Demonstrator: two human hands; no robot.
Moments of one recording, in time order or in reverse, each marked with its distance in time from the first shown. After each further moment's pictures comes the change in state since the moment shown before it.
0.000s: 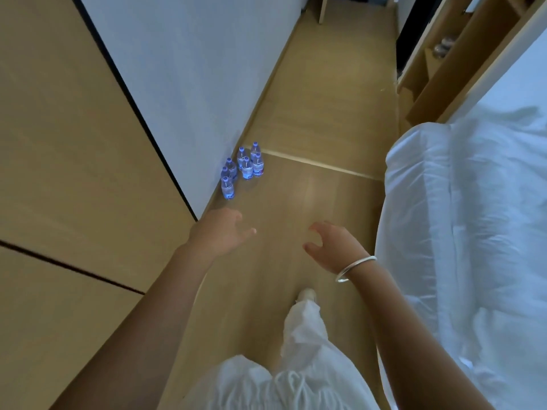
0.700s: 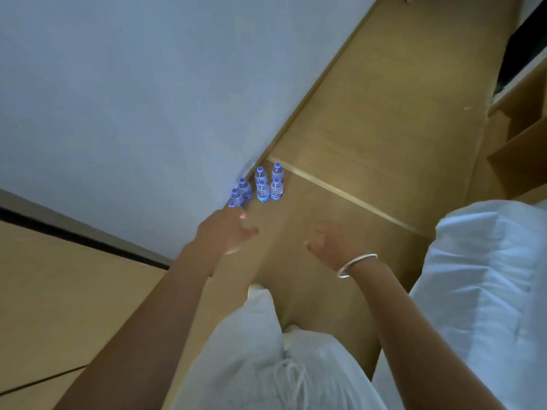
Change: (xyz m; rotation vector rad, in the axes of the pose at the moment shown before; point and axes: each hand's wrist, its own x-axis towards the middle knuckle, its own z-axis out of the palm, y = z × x) left_hand 0.330 0.110 -0.052 -0.063 -0.015 -0.288; right_hand 0.366 0.082 -0.138 -0.041 -0.281 -0.124
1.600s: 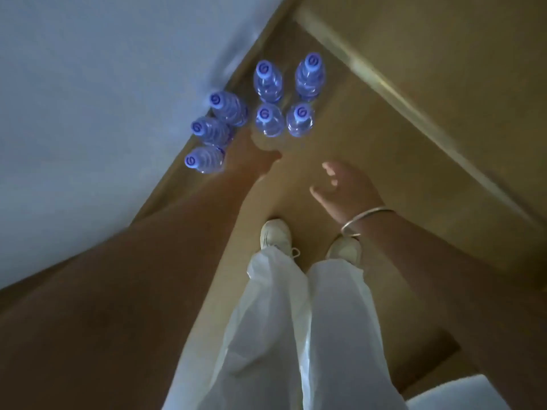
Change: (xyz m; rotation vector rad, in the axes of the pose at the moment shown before) left_hand 0.583 -0.039 0.229 -0.518 -0.078 -0.410; right_hand 0.568 0.117 0.135 0.247 -0.246 0.160
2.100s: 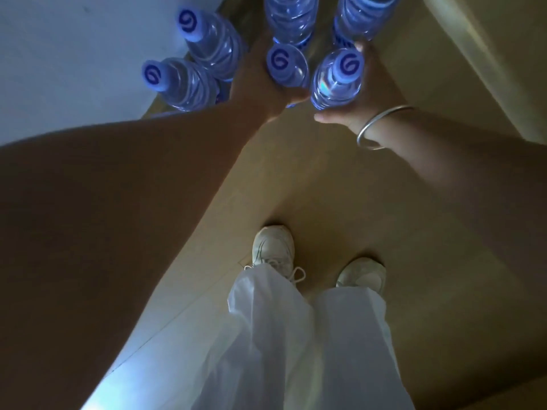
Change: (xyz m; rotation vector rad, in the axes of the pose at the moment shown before) left_hand 0.178 -0.059 0.071 -0.242 0.106 0.238; right_hand 0.235 0.040 0.053 0.006 0.042 -0.317
